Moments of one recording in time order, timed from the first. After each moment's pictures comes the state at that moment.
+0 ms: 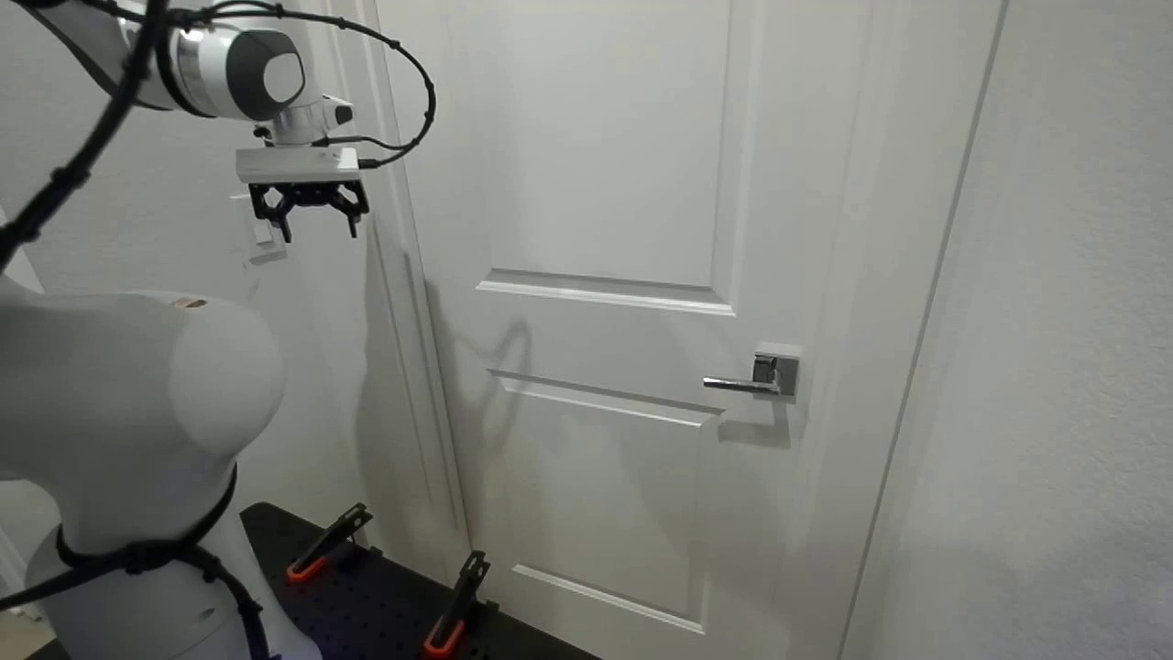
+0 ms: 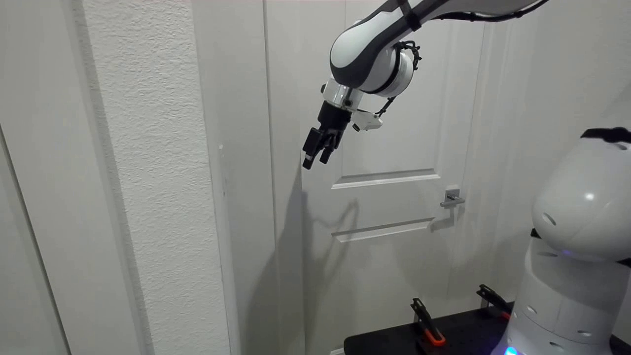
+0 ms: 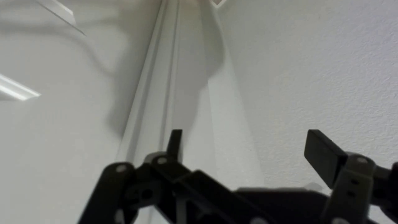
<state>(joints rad) 0.48 -0.38 0.09 -2.49 0.27 2.49 -0.44</state>
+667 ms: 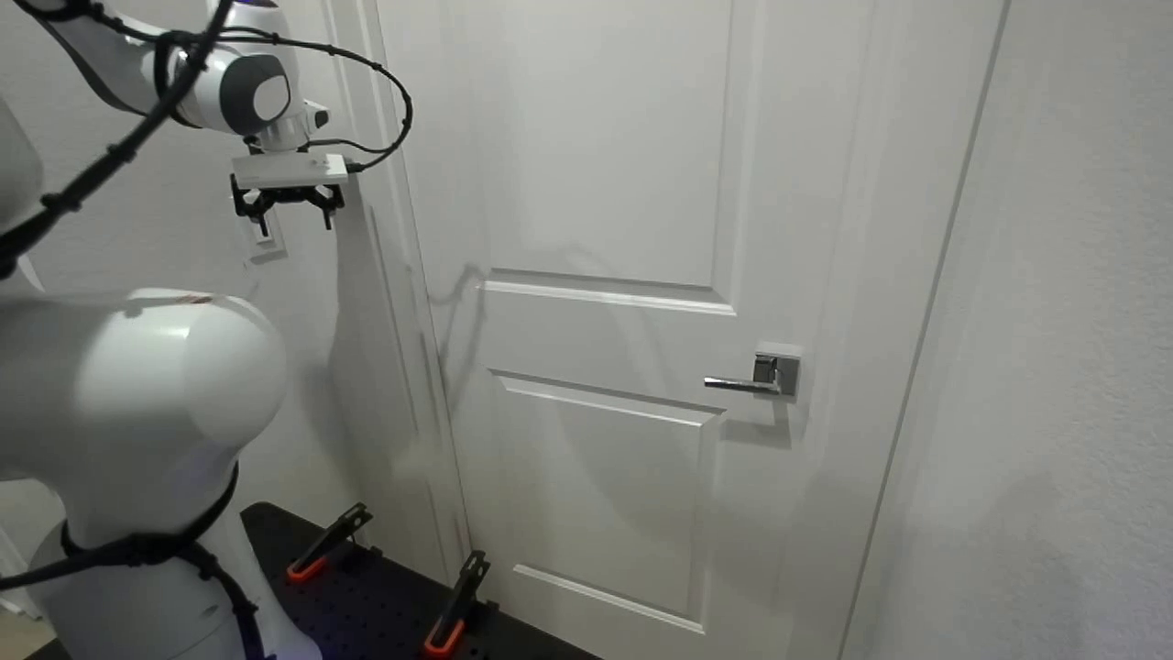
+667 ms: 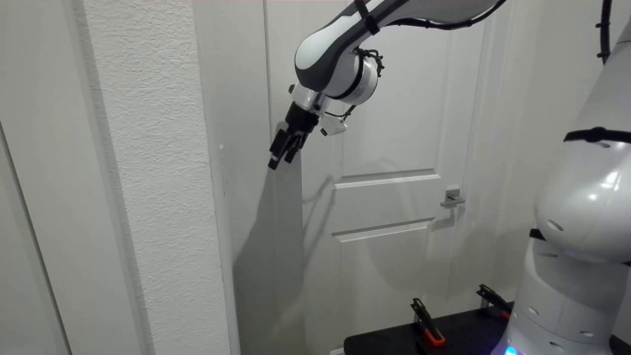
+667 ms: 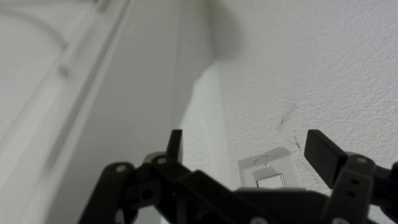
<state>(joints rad) 0.52 -0.20 0.16 -2.35 0.37 2.60 -0.59</state>
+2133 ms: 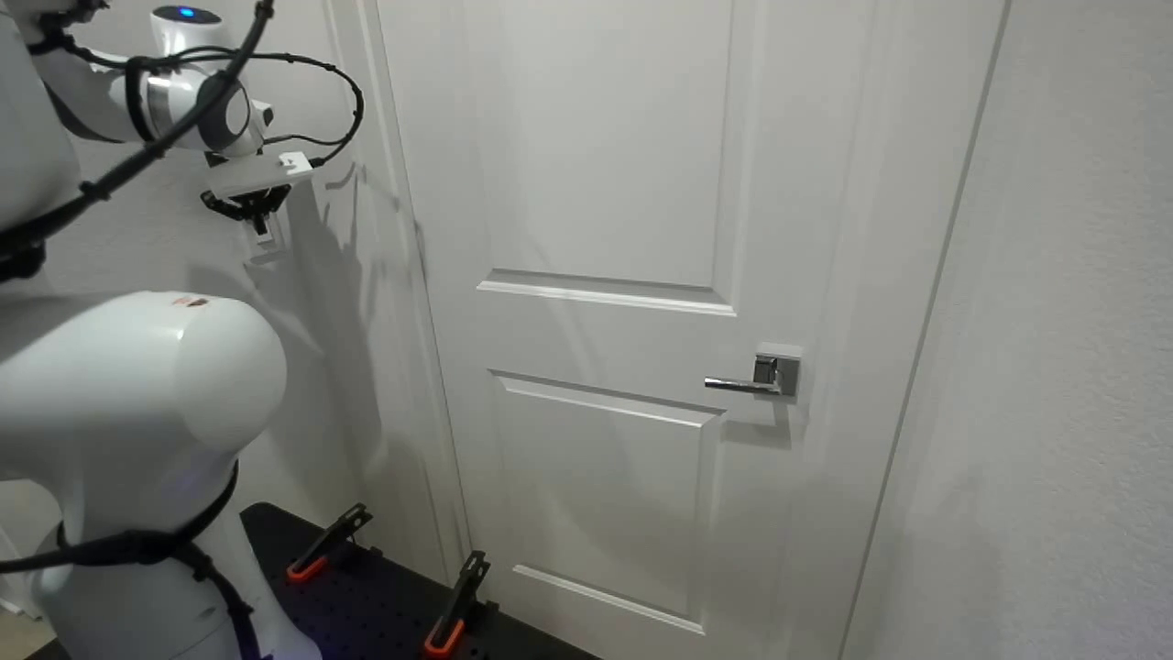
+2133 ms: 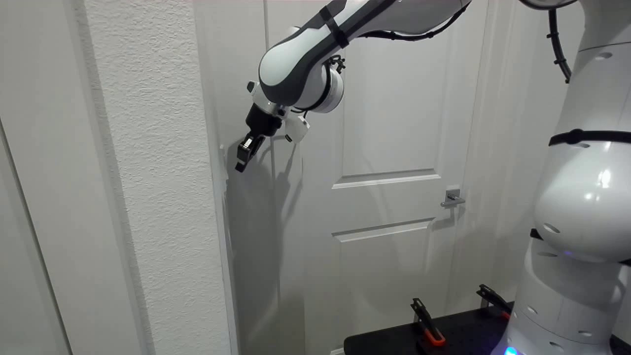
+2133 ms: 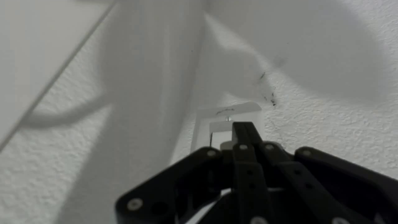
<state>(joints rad) 0.49 -0.03 0.33 -2.21 0.24 2.74 -0.62</state>
